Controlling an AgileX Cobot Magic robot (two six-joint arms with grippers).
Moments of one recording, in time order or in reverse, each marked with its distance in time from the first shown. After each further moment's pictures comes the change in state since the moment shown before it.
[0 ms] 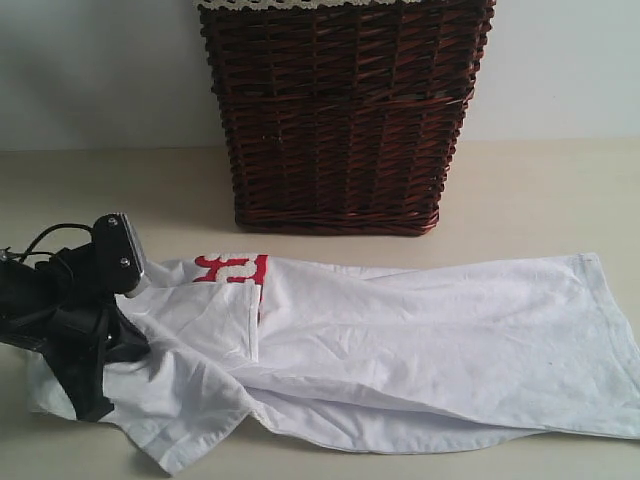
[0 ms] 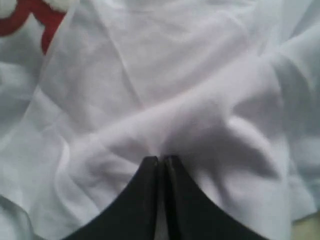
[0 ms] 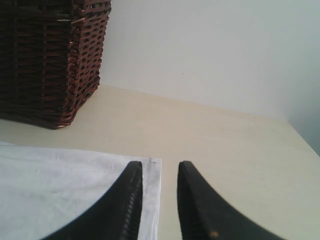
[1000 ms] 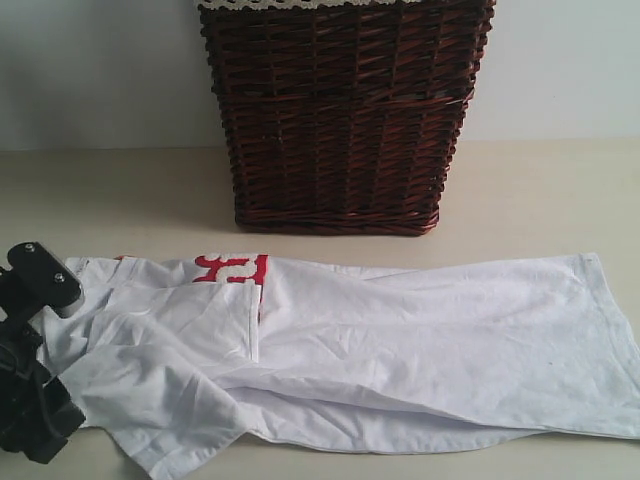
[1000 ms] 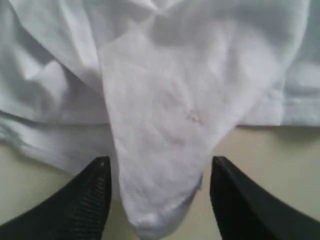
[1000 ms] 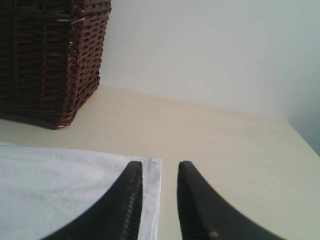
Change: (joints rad) left arm 0.000 -0.210 0.131 0.751 0.094 -1.113; right arm 0.000 0.000 0.000 0.000 0.000 0.000
